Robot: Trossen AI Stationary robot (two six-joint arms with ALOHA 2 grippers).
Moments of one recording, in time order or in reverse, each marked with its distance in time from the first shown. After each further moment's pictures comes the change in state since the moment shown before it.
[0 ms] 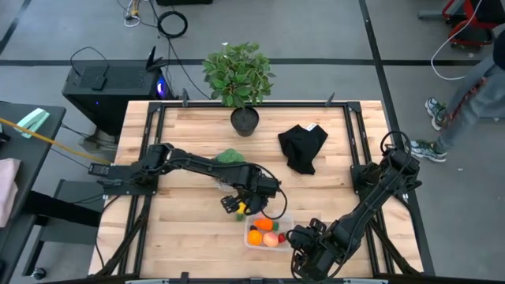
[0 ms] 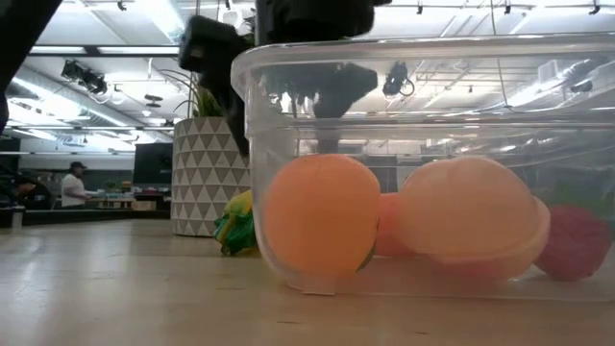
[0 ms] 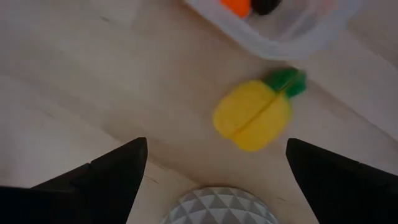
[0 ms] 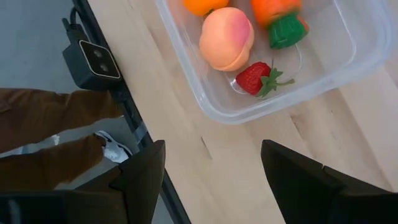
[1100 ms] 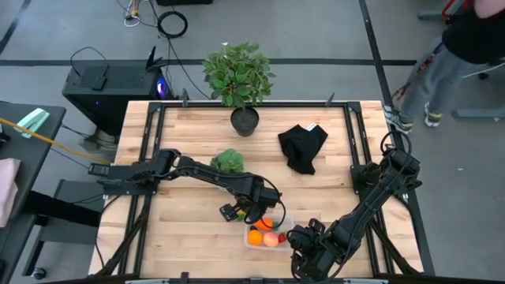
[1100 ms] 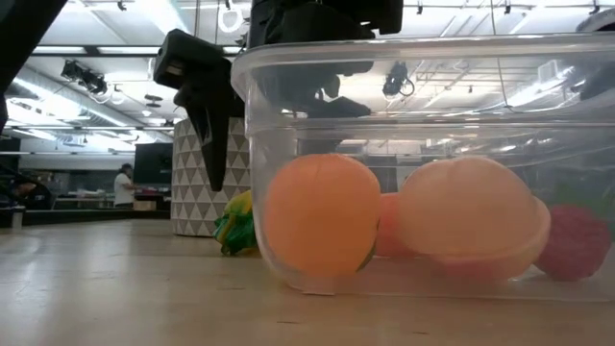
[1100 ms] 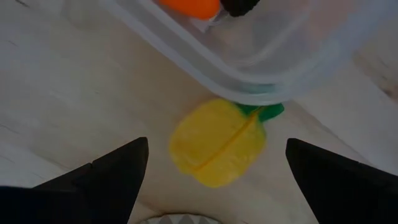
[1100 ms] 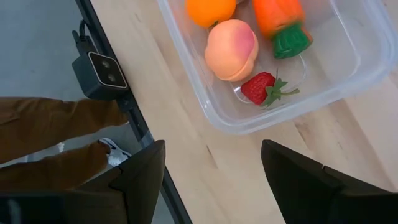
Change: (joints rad) left arm -0.039 0.081 0.000 -0.015 0.030 -0.104; right arm 0.000 0.000 0.000 0.024 0.028 0.001
